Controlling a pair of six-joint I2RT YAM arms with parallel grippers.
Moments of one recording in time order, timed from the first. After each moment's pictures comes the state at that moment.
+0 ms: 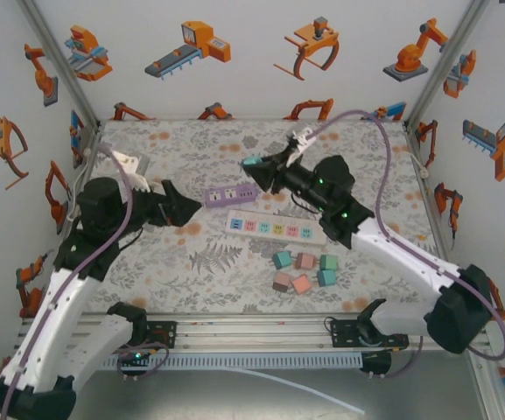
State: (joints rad) left arm -0.36 0.74 0.91 -0.46 0.35 -0.34; right arm 0.70 1.21 0.91 0.39 -0.23 0.26
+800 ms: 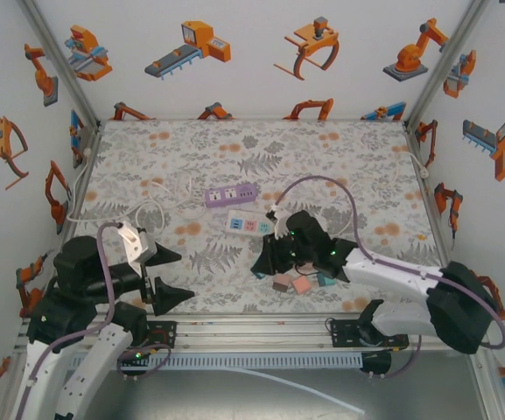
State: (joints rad) left arm -0.39 0.33 0.81 -0.86 0.81 0.12; right arm 0.88 1.25 0.59 -0.03 -0.36 0.52
